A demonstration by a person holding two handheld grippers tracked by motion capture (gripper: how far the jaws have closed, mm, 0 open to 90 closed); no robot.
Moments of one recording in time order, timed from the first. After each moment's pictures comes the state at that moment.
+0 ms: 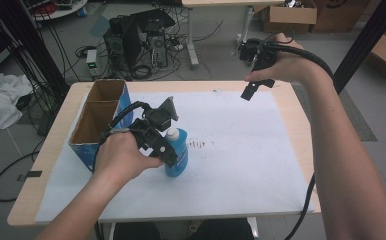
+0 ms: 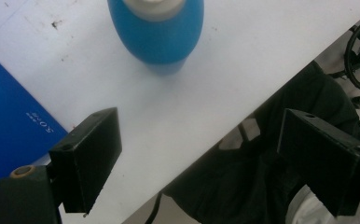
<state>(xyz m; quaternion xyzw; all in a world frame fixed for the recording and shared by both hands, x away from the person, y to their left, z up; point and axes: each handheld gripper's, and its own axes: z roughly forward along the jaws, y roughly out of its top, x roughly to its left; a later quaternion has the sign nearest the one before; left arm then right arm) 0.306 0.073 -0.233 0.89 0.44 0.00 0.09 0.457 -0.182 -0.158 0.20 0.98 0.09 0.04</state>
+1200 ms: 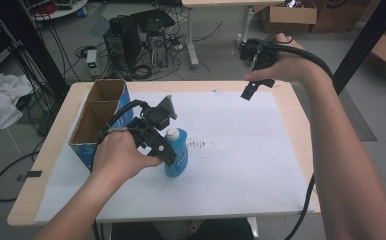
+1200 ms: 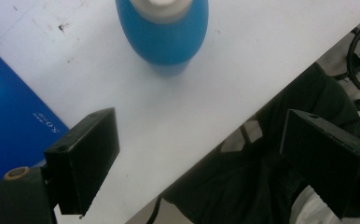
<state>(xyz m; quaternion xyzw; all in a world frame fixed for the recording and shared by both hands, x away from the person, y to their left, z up) 0.306 0.077 -0.229 0.89 0.44 0.01 0.09 0.460 -0.182 -0.159 0.20 0.98 0.09 0.04</state>
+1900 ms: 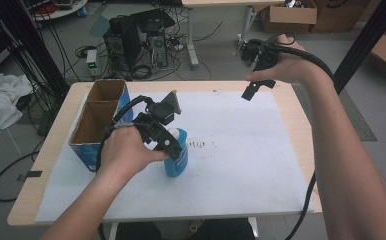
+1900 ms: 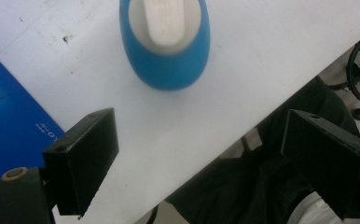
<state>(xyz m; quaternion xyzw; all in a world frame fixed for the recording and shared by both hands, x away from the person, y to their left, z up) 0.321 0.065 -0.228 0.89 0.45 0.01 0.09 0.459 -0.186 -0.161 0.20 0.97 0.09 0.04</state>
